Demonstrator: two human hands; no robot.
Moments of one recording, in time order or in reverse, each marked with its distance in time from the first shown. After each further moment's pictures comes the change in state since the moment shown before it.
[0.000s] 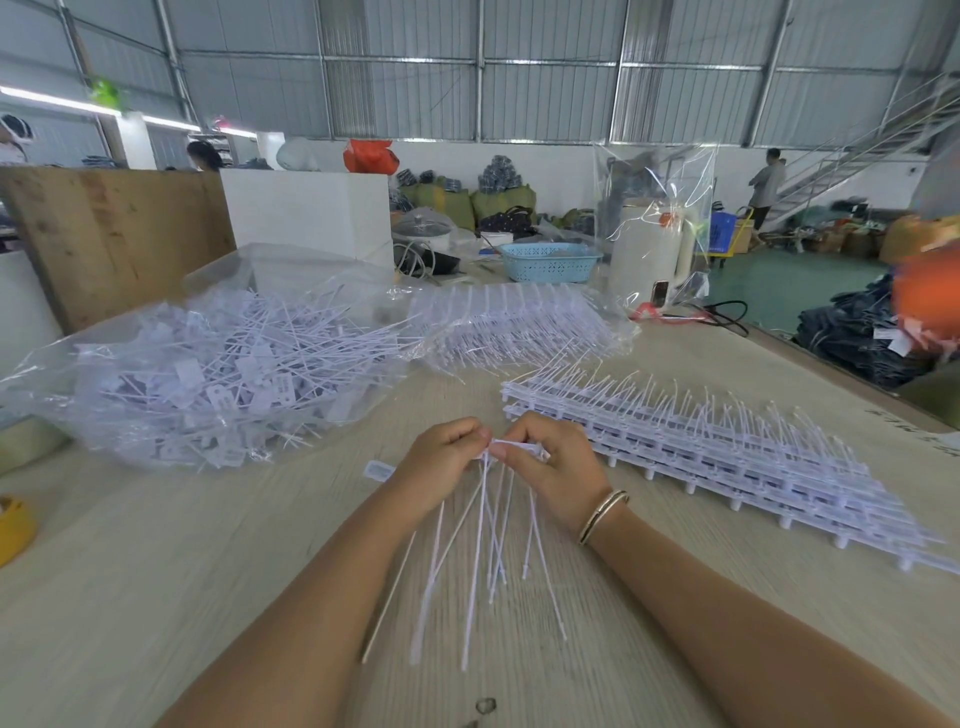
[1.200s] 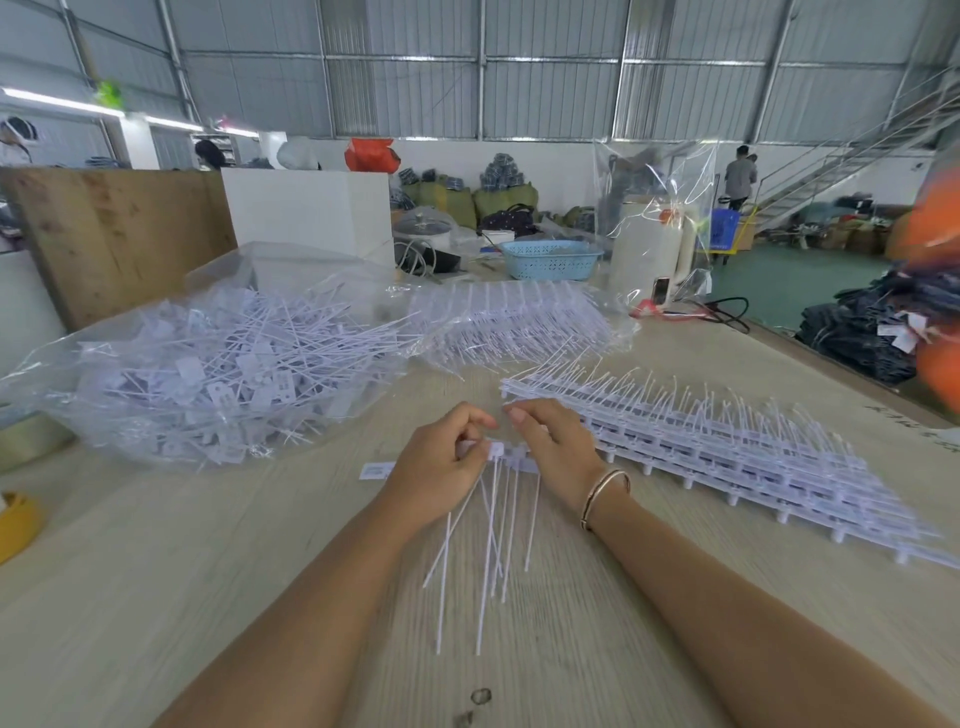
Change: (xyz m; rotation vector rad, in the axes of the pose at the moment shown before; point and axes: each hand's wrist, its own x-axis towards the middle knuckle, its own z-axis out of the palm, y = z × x) left_hand -0.005 -0.010 0.004 0.240 0.088 0.195; right_hand 0.012 0.018 0.000 -0.084 0.029 0.281
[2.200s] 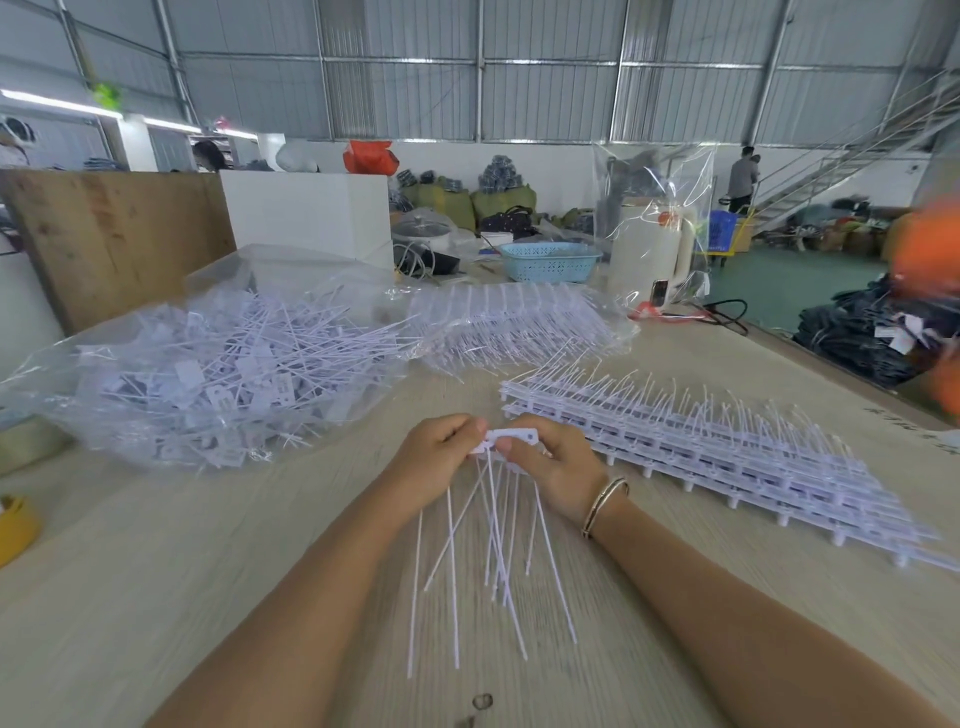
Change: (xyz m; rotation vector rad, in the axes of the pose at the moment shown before) left_hand 0.007 0.007 -0.009 -0.196 -0.072 -0.157; right_hand -0.013 -0.007 -0.003 0.185 -0.113 -0.179
